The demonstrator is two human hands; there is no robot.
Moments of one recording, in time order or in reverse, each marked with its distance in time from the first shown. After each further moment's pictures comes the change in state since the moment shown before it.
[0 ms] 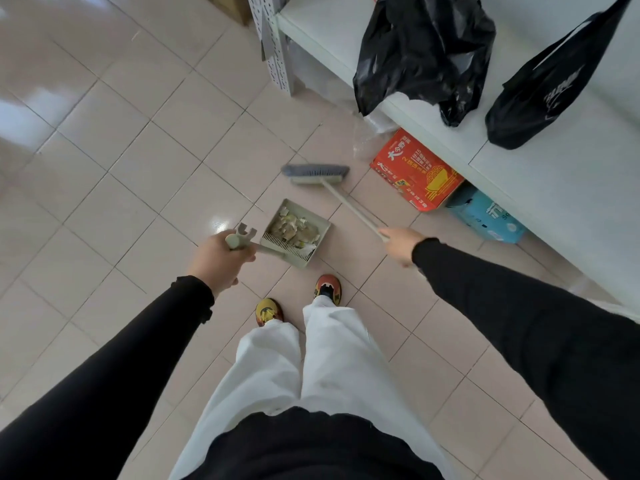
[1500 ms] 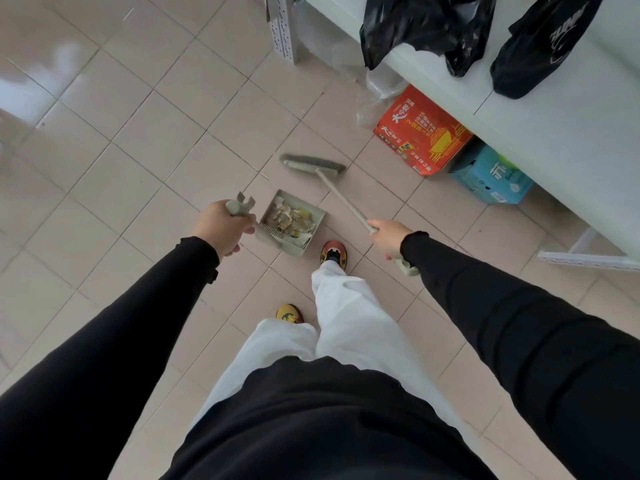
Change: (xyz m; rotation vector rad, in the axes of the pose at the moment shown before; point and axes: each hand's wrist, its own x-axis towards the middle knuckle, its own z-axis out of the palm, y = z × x) left_hand -0.054 -0.076 -0.008 0.000 0.014 -0.025; right_hand -0.073 -0.019 0.127 0.263 0.011 0.012
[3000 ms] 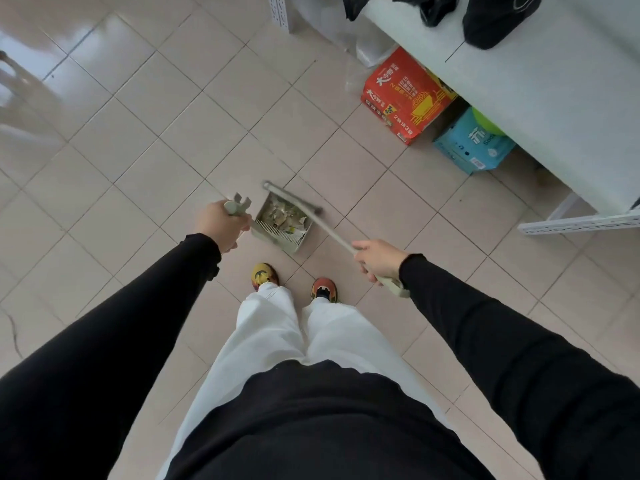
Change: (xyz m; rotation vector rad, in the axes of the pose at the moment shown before) left_hand -0.169 -0.116 0.135 0.051 0.117 -0.009; right_hand -0.146 0.182 0.122 0.333 -0.144 -0.009
